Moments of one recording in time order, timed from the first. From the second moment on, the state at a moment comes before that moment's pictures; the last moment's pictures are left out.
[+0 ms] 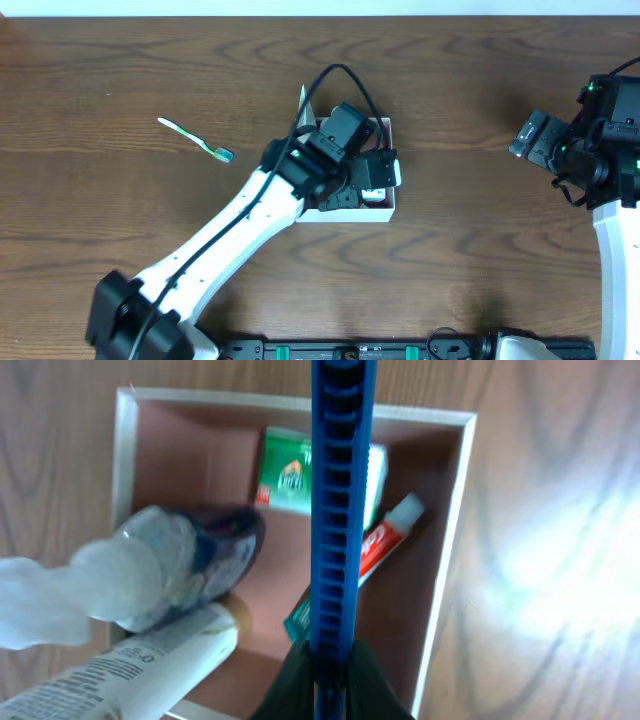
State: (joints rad) left arm -0.71 1.62 1.38 -0.90 0.03 0.75; right arm -0.13 1.30 1.38 -1.09 0.09 0.38
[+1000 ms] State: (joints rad) left arm -0.96 1.33 1.38 -0.90 -0.11 0.64; right arm -0.13 1.30 1.38 -1.09 0.09 0.37
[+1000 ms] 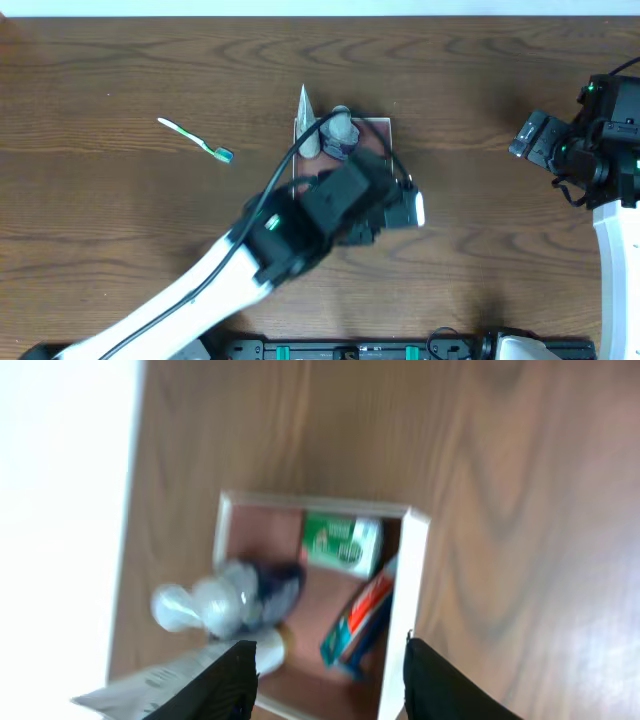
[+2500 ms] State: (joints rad) left arm 0.06 1.80 1.38 -0.76 -0.05 -0.42; right arm -0.13 1.30 1.38 -1.09 0.09 0.37
